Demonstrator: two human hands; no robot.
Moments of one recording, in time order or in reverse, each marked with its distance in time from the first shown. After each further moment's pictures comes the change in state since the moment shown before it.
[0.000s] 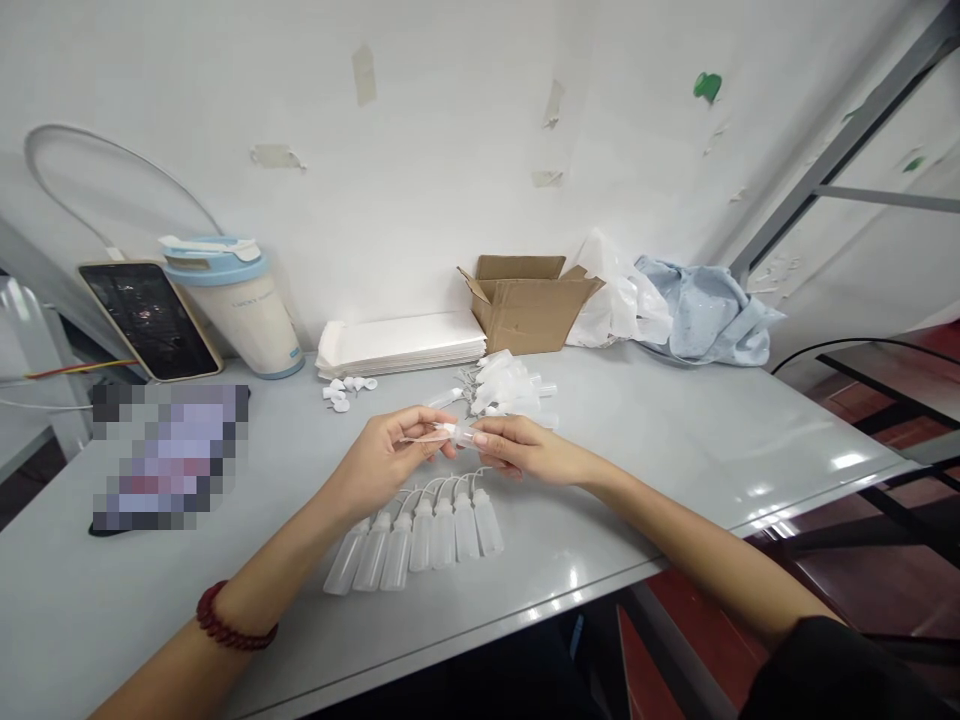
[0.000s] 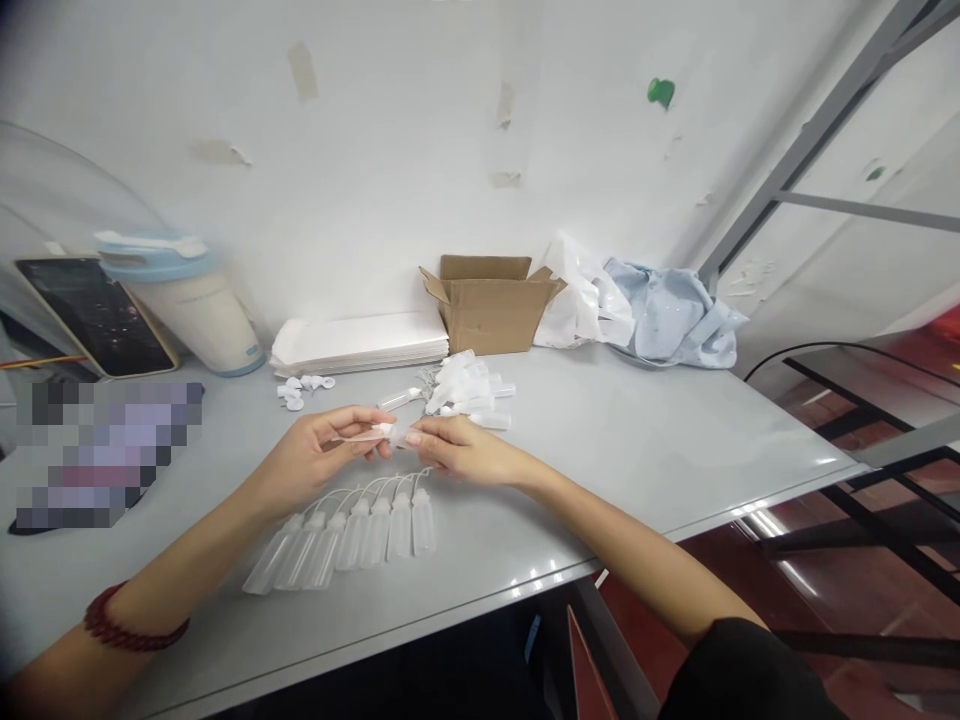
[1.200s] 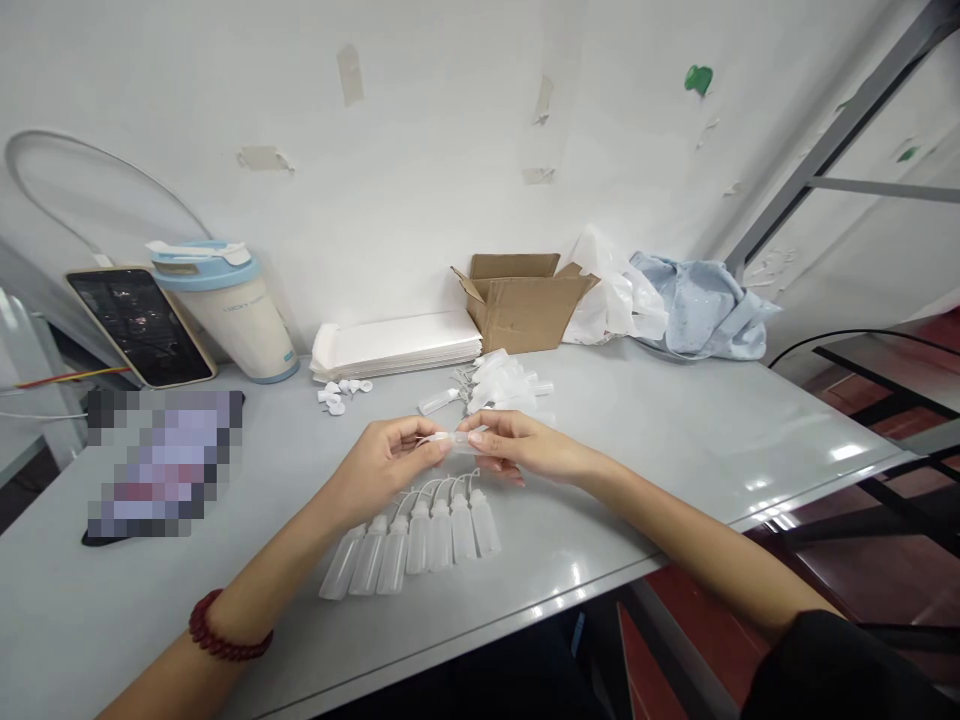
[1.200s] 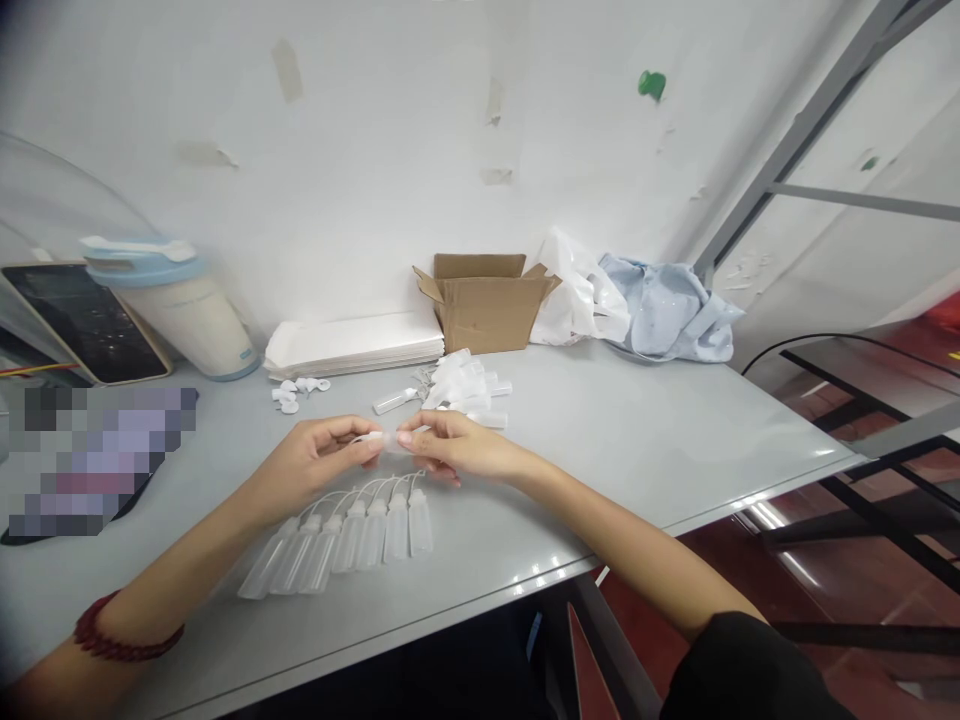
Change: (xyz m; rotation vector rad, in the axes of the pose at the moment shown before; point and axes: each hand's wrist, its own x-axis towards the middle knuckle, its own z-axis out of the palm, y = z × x) left_hand -0.001 0.007 0.001 0.112 -0.030 -0.004; right_hand 0.003 0.002 -0.001 0.258 -0.021 0.088
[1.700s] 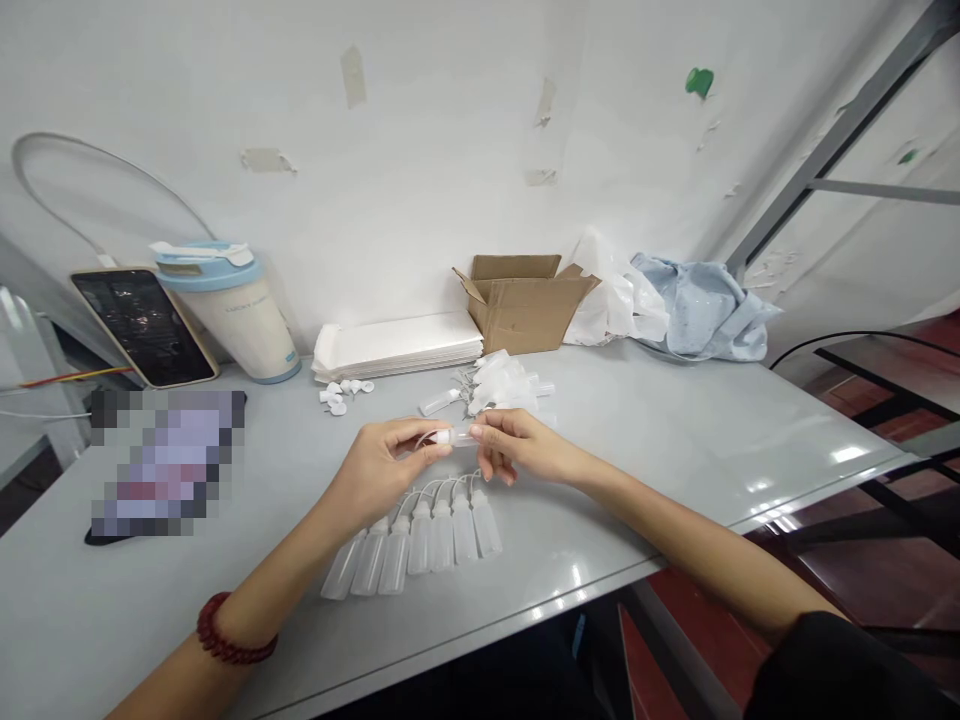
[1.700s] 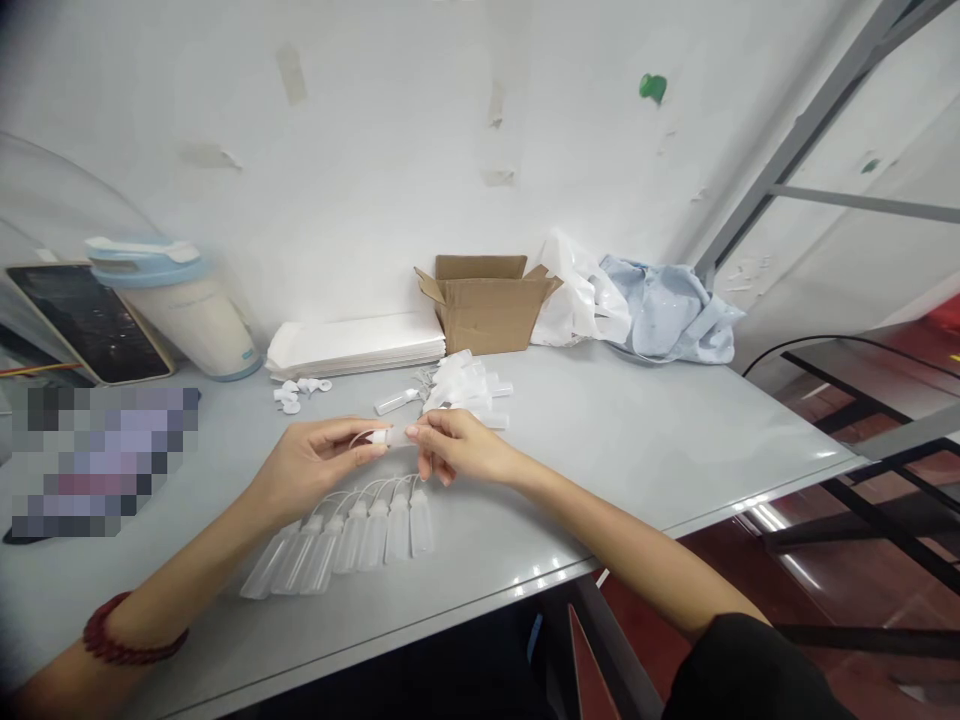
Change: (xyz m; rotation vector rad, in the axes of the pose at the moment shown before) left_hand 0.000 -0.011 0.005 0.035 0.146 0.069; right_hand 0.003 0.004 0.002 -0.105 0.148 0.009
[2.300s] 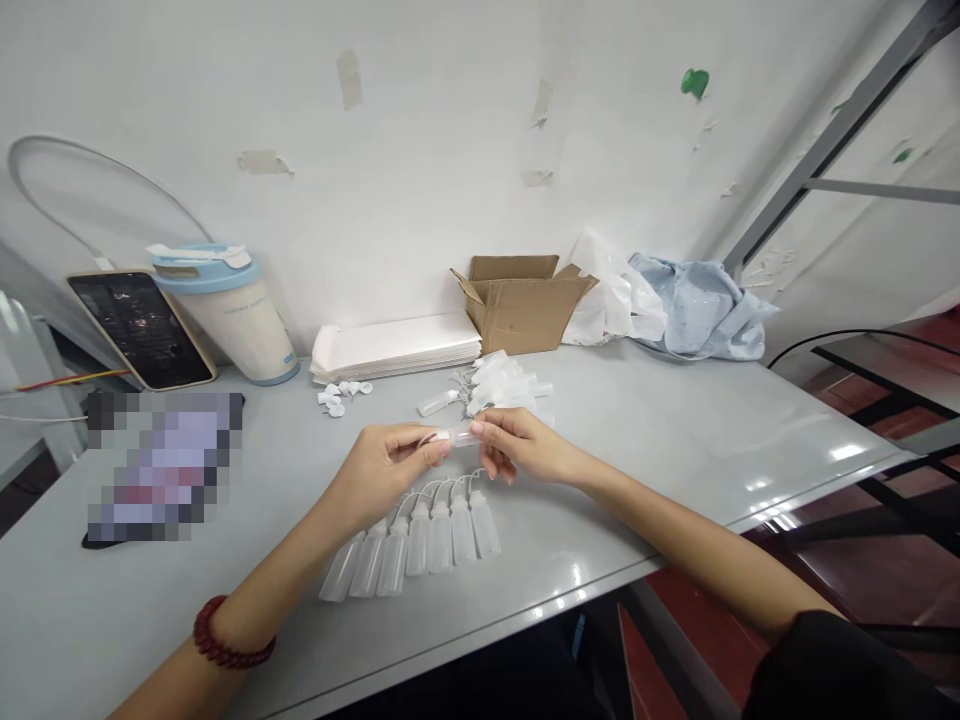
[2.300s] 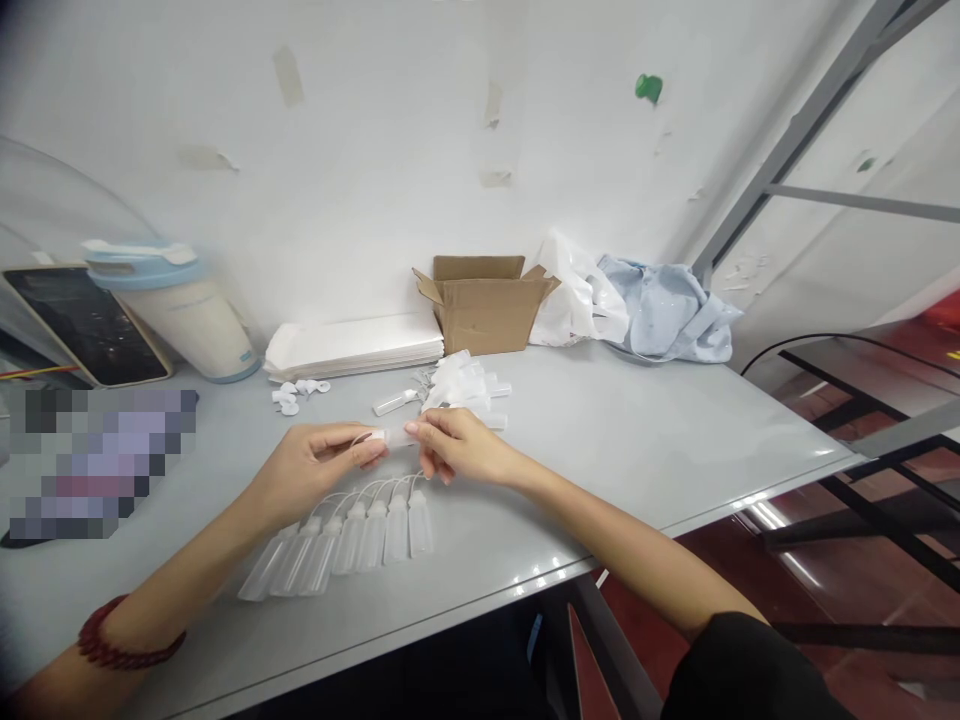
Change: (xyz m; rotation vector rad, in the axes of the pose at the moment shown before) left_hand -0.001 0.004 -0.001 0.084 -0.052 0.011; right_hand -0.003 -0.001 0.000 -0.096 0.038 -0.055
